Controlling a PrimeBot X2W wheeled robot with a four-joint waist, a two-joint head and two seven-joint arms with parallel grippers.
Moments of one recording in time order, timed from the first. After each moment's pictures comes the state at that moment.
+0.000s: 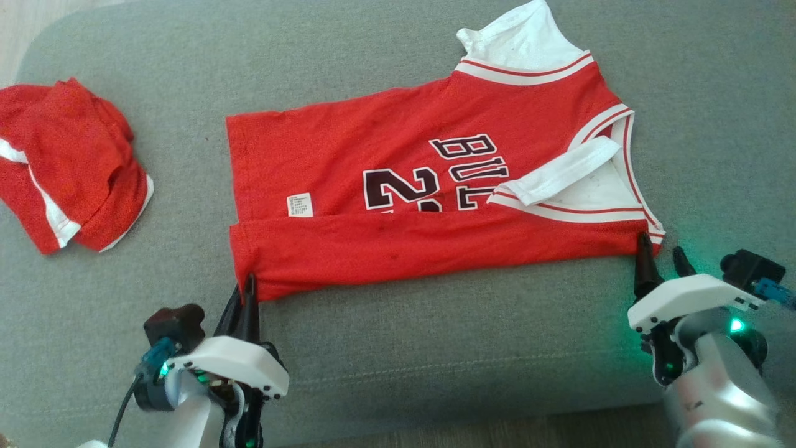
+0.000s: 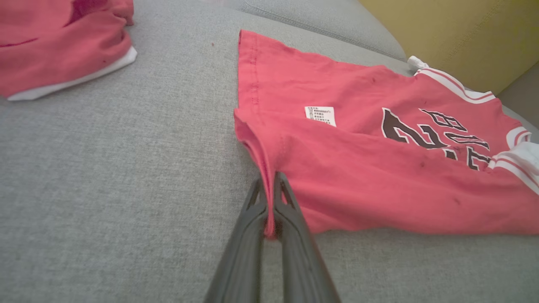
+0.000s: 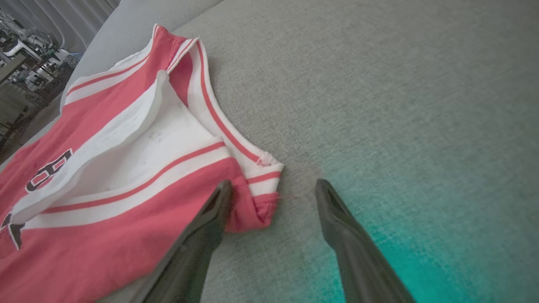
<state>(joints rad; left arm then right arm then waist) -0.15 0.05 -0.22 0.48 -0.40 0.01 -0.25 -0.49 -0.05 -0.29 0.99 0.32 0.13 -0.25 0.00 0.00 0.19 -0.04</state>
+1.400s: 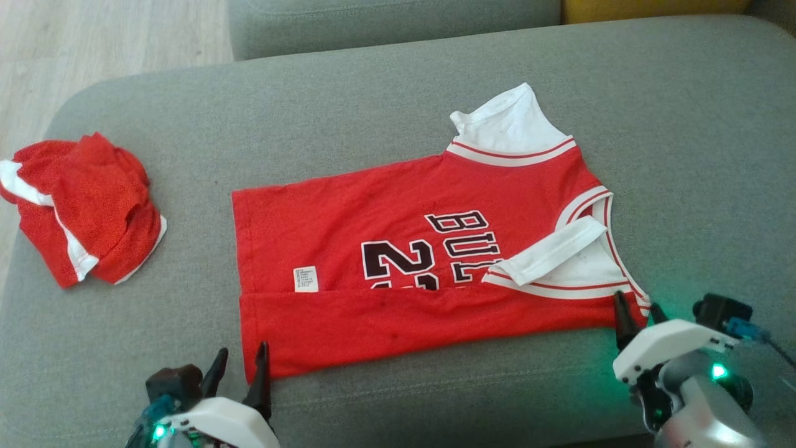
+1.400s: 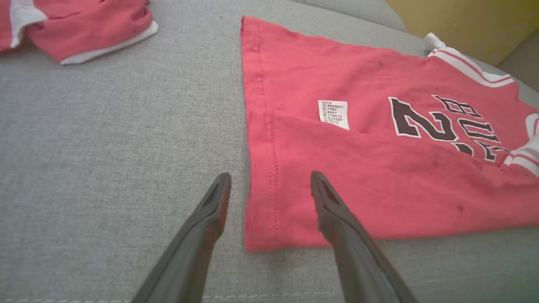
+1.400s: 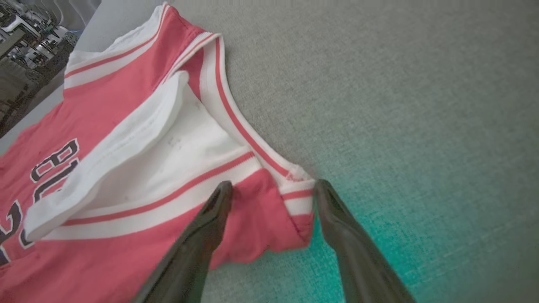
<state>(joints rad) 0.00 0.10 -0.26 0.48 -0.42 0.02 -0.21 -0.42 -0.05 -0.24 1.10 0.29 0.13 -0.23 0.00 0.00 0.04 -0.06</state>
